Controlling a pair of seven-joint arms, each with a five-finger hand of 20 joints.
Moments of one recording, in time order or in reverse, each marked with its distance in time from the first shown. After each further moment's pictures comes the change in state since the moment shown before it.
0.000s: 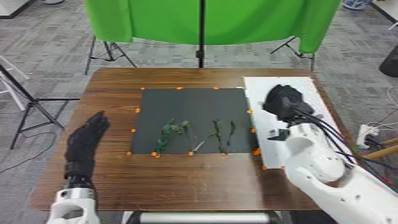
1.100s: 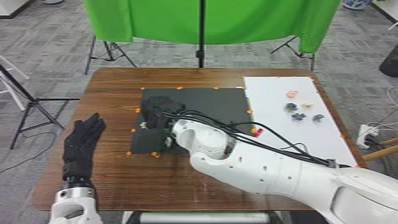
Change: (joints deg) left arm -0.6 0.4 1.5 0.1 -2.6 3.6 -0.3; right arm 32.5 -31.6 -36.6 23.4 8.6 -10.4 -13.1
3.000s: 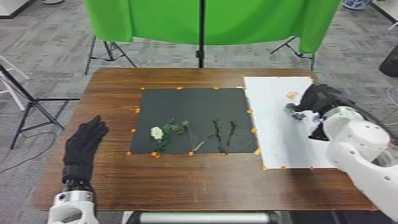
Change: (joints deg) left arm 1.9 -0.3 -1.1 -1.2 1.1 -1.9 -1.6; right arm -39.3 37.0 54.9 -20.8 -2.7 -15.8 17.2
